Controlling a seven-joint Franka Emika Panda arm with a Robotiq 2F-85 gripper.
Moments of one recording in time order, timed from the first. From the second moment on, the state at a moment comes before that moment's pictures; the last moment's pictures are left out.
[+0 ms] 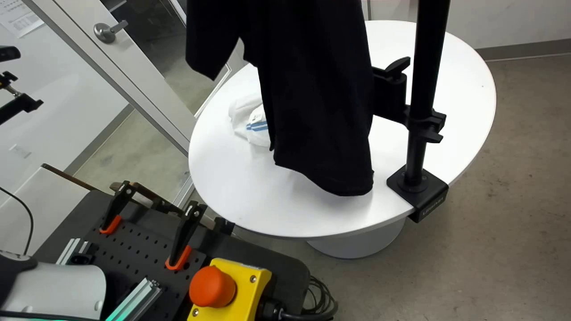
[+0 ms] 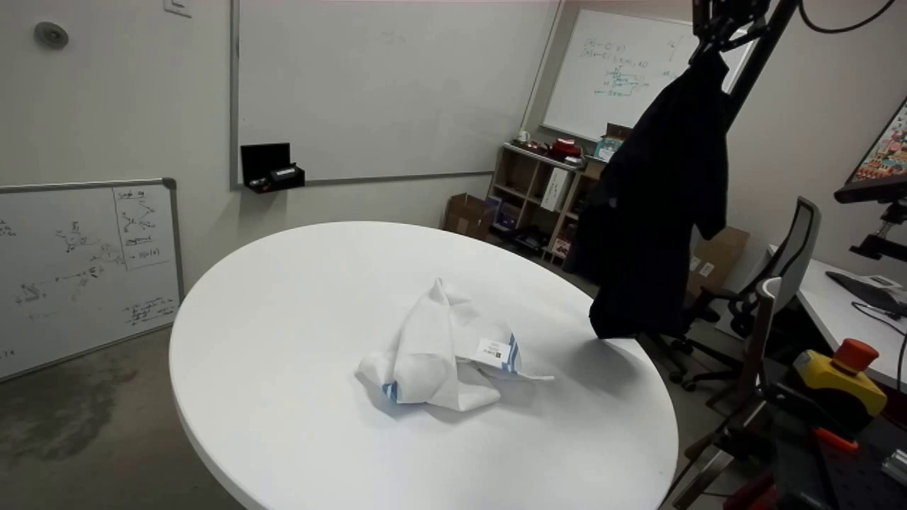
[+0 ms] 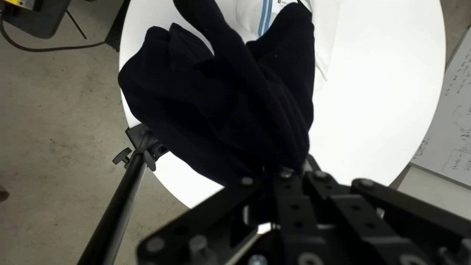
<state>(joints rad) -0.30 -0.03 -0.29 -1.86 0.20 1.83 0.40</state>
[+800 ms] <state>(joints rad) -0.29 0.21 -0.28 -1.66 0.20 1.73 0.56</state>
